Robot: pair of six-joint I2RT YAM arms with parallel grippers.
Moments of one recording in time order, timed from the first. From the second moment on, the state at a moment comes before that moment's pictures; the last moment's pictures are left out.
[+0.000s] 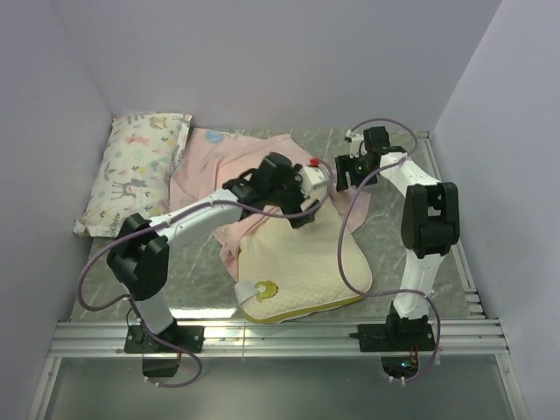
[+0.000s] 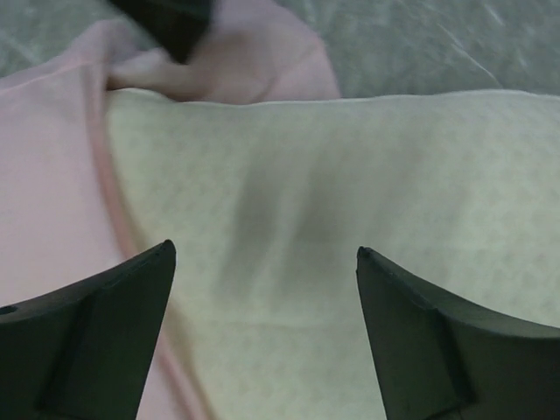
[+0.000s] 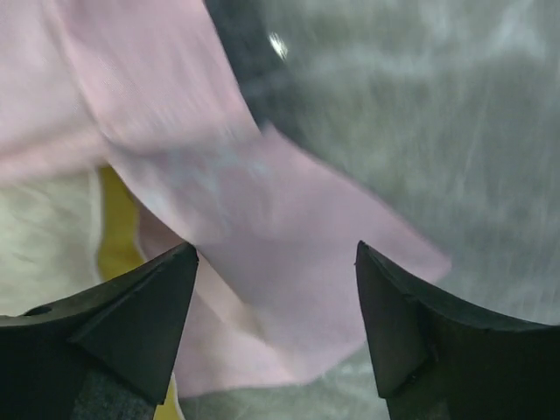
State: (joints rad) left arm -0.75 1.72 1.39 -0.26 0.34 0.28; right arm 0.10 1.98 1.49 -0.57 -0.26 -0.12
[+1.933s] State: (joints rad) left arm -0.46 1.85 1.26 -0.13 0.25 -0.44; right arm 0.54 1.58 1.02 -0.69 -0.75 -0.06
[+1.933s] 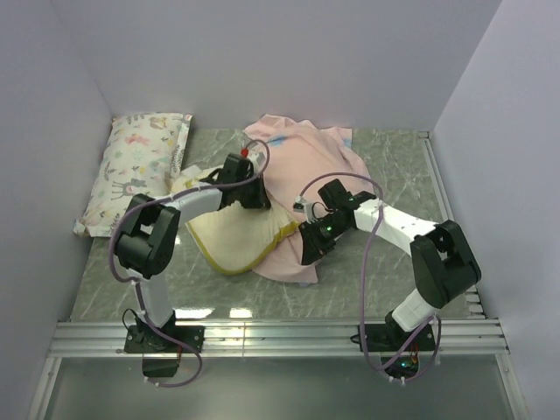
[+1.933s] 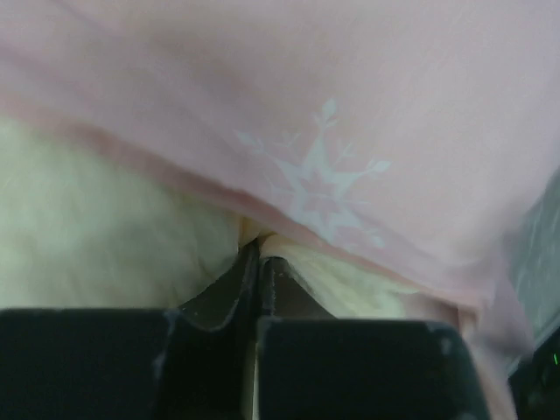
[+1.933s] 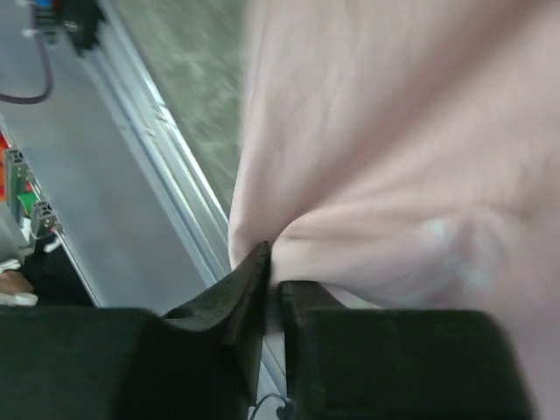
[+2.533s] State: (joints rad) left arm -0.45 1.33 1.22 -0.59 0.52 0.21; right arm 0.45 1.49 1.25 -0.76 -0.41 -0.06
